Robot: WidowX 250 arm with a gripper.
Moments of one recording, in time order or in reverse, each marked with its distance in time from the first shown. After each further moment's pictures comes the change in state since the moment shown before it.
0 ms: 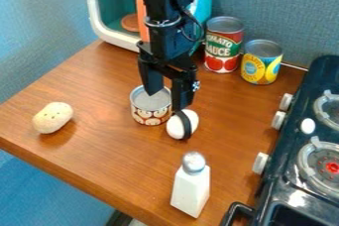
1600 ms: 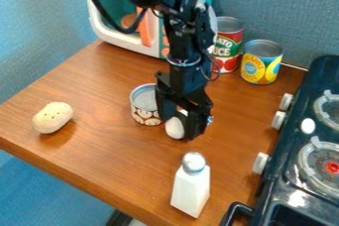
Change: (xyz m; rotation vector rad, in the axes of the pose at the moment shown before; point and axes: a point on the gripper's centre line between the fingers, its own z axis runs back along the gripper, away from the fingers) arm 0.010 -0.011 -0.052 0.039 0.056 -0.019
